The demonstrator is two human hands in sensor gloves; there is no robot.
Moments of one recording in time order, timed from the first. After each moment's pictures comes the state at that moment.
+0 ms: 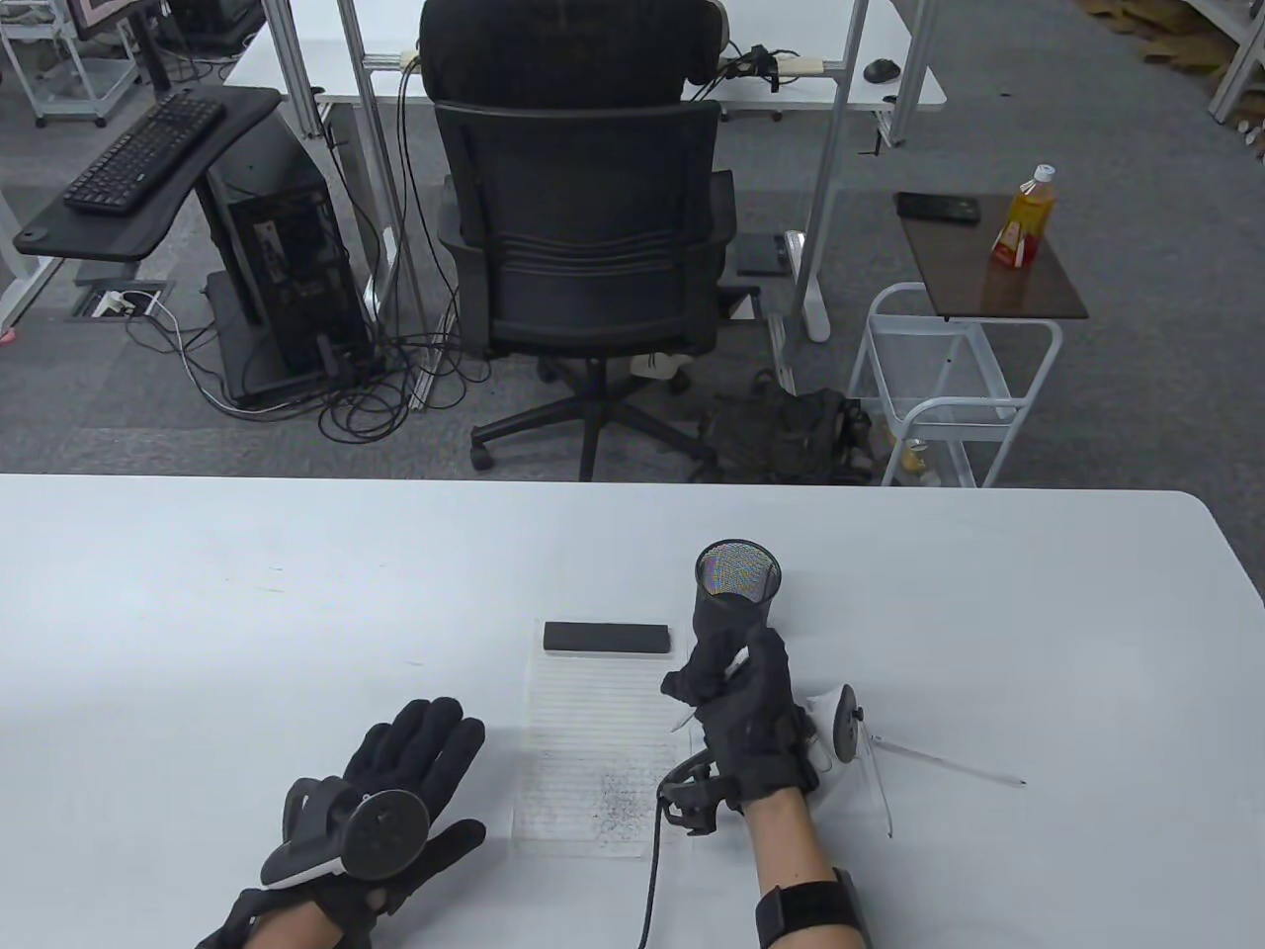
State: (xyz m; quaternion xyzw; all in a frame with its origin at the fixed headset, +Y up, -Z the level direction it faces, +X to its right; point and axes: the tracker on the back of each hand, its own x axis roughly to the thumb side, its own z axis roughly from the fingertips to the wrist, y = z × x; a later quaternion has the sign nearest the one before) left_hand -0.241 -0.761 -0.311 0.00 -0.26 0.07 0.96; right_hand 0.112 -0.780 -0.406 0.12 -0.03 0.43 0.89
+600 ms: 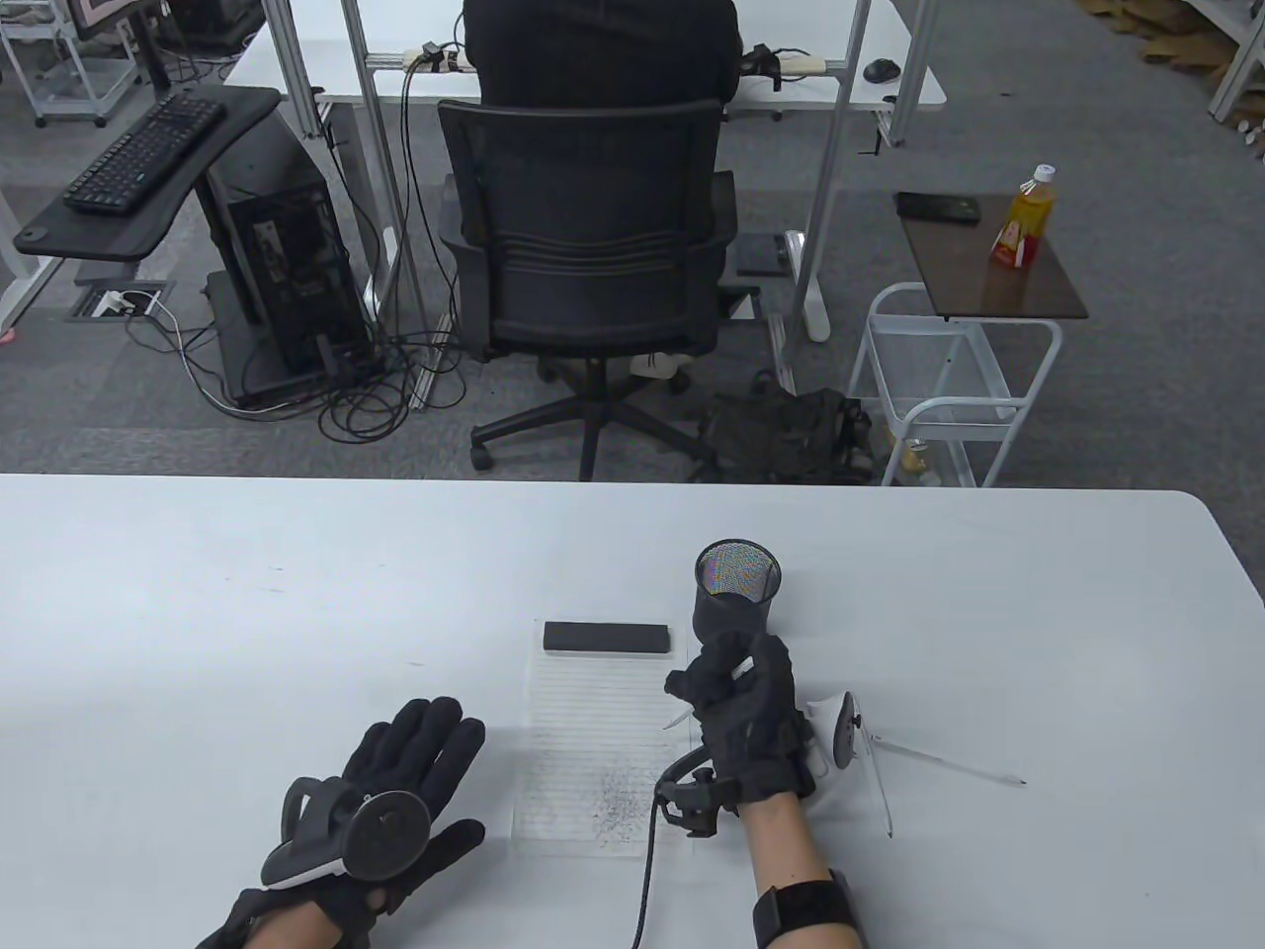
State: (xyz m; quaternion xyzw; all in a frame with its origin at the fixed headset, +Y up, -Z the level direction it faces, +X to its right) left_hand -0.241 -0.760 -0.310 0.00 -0.26 0.06 0.96; right_hand 0.112 -0.787 -0.407 0.13 -0.05 0.41 0.90
